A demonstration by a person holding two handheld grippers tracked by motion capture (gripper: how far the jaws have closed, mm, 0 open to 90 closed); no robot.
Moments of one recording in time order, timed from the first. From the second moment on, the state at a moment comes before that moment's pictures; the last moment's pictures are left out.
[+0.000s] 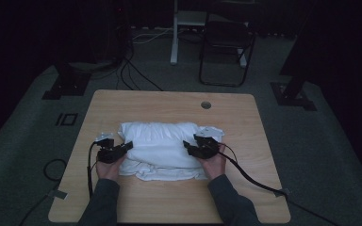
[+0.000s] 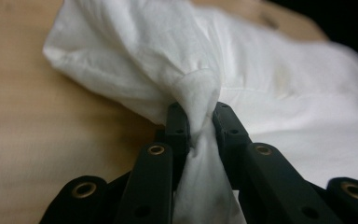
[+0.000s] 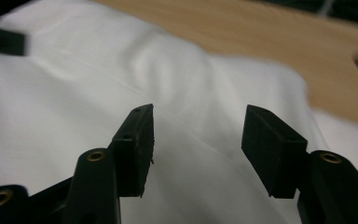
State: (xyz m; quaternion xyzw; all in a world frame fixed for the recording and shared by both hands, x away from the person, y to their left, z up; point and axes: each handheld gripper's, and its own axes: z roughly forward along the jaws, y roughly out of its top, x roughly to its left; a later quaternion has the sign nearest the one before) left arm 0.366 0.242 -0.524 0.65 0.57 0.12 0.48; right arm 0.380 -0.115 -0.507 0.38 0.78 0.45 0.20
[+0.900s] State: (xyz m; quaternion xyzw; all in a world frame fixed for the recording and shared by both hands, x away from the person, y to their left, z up) left arm 0.370 0.192 -0.438 0.67 0.47 0.14 0.56; right arm 0.376 -0.086 -0.526 0.35 0.80 0.45 0.20
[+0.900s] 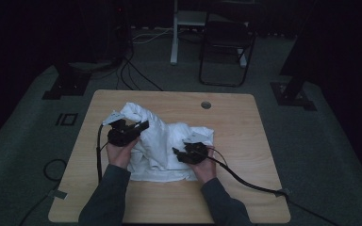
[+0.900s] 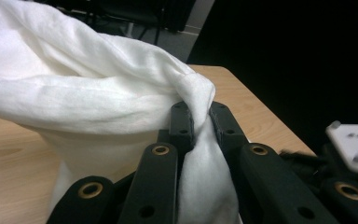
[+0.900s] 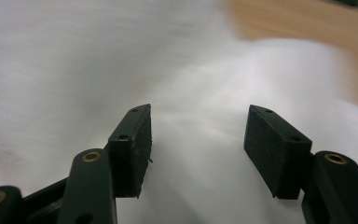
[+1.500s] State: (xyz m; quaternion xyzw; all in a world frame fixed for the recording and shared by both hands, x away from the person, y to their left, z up) left arm 0.371 0.144 -0.436 0.71 0.42 0.14 0.54; right arm 0.376 -0.118 -0.527 0.37 0.78 0.47 0.21
